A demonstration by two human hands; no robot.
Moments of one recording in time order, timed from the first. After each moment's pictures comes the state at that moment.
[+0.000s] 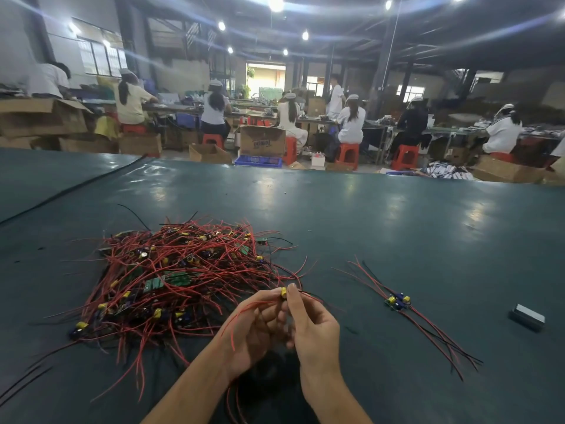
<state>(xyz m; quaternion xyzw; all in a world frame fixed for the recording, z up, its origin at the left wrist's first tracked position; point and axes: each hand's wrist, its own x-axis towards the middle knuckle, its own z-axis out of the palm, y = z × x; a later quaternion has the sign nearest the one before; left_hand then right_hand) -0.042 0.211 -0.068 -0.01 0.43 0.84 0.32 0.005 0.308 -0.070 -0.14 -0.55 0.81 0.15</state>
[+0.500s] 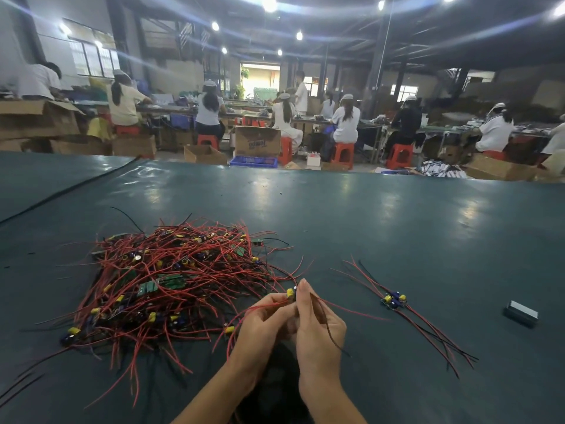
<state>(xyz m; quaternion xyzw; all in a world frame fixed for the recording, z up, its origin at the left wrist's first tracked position) -0.037 0.232 -0.099 0.11 0.60 0.79 0.11 0.002 0.305 -0.065 -0.16 -0.51 0.82 0.22</state>
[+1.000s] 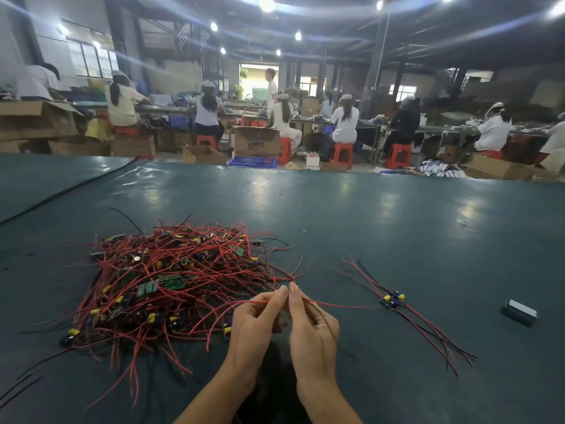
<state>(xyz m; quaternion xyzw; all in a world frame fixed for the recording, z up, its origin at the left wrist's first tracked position) -0.028 0.233 -0.083 0.07 0.61 0.79 0.01 0.007 0.303 -0.060 -0.11 -0.59 0.77 0.23</state>
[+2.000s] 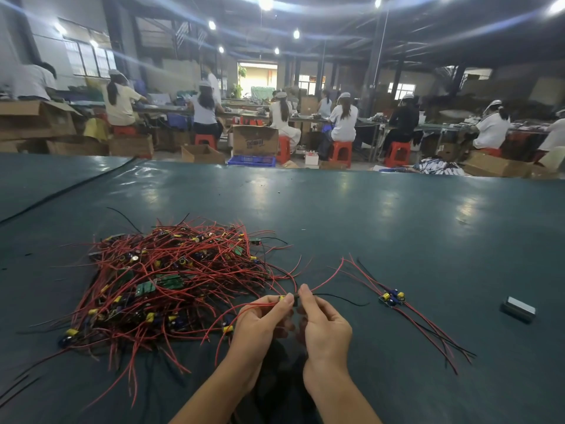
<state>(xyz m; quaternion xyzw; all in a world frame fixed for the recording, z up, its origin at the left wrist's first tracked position) -0.025 0.233 -0.083 0.04 0.60 0.79 0.09 -0.002 0.319 -0.068 -0.25 -0.49 0.81 0.19</state>
